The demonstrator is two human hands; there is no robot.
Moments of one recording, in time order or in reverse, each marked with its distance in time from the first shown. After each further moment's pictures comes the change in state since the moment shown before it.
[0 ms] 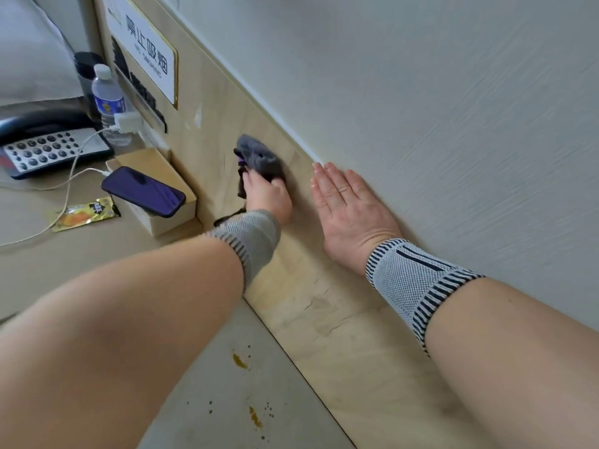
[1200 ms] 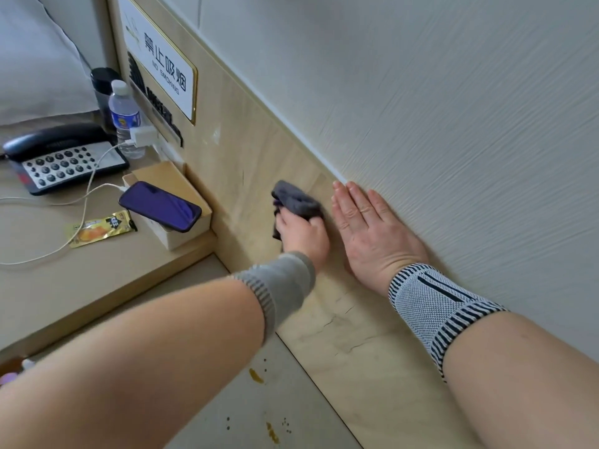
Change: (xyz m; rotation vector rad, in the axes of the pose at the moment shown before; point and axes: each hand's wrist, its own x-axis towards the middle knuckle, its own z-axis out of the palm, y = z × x) left_hand -0.033 -0.009 0.004 -0.076 -0.117 -0.085; right_hand 0.018 -0.005 0.026 -0.233 0.216 0.051
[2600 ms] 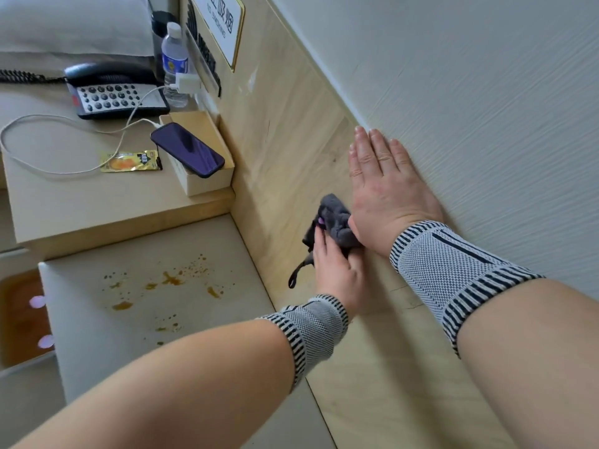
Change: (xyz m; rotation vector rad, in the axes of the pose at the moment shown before) left_hand -0.075 -0.101 0.067 -0.010 0.018 0.194; right_hand -0.004 0.007 -0.013 0.122 -0.112 -0.059
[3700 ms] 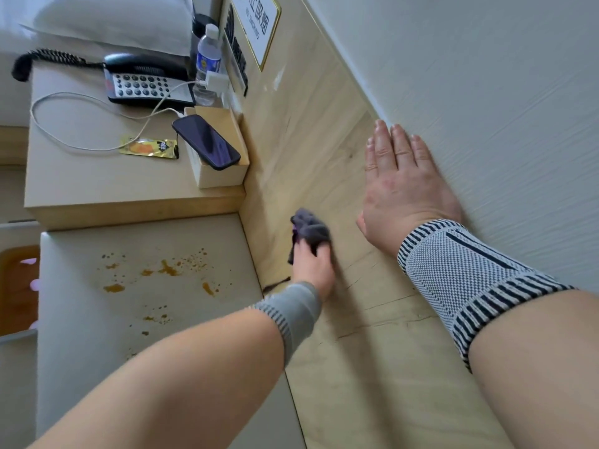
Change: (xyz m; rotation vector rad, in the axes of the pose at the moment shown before) left_hand 0.042 -0.050 -0.007 -0.165 0.123 -0.285; right_hand 0.003 -0.001 0.006 -0.030 0.015 0.002
